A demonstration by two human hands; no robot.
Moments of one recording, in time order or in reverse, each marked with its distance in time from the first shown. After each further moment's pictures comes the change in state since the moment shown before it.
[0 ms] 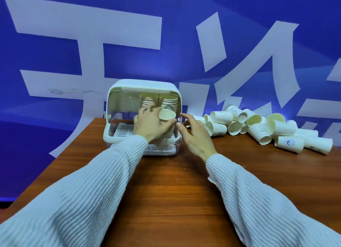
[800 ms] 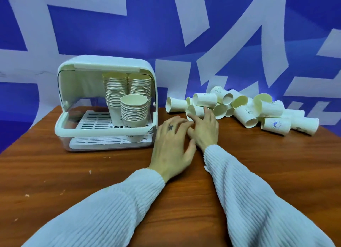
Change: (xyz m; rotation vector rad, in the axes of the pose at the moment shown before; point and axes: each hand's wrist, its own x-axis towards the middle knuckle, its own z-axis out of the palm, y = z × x) left_hand -0.077 0.088 0.113 -0.246 0.159 0.393; right_hand 0.009 0.136 -0.010 -0.532 0.046 0.334
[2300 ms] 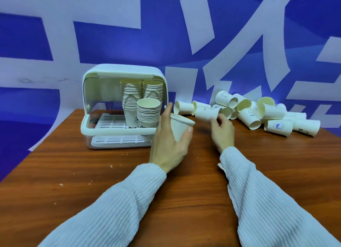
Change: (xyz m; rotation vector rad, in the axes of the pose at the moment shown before) left_hand -0.003 0.012 -0.068 -0.352 0.052 -0.338; right_hand -0.031 -0.001 -0.044 0.630 0.203 0.168
